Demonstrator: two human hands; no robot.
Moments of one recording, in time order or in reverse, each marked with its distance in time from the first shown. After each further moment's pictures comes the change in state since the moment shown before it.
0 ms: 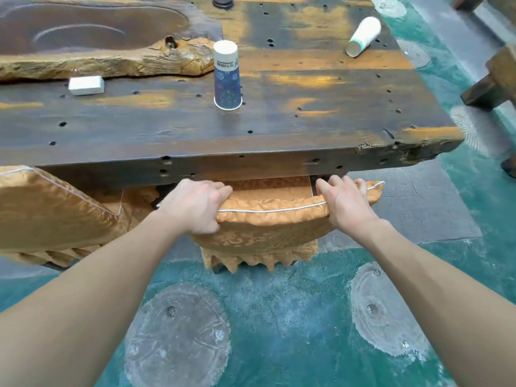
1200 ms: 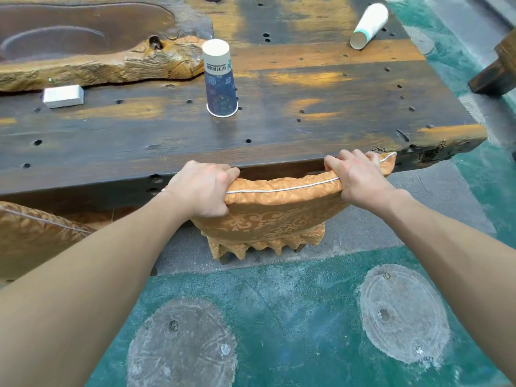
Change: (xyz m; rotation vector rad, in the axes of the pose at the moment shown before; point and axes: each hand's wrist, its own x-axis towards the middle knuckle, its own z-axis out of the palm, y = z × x) left_hand 0.083 -0.042 0.002 -0.050 0.076 0.023; right_hand 0.092 0.038 -0.006 0.012 -0.013 -0.050
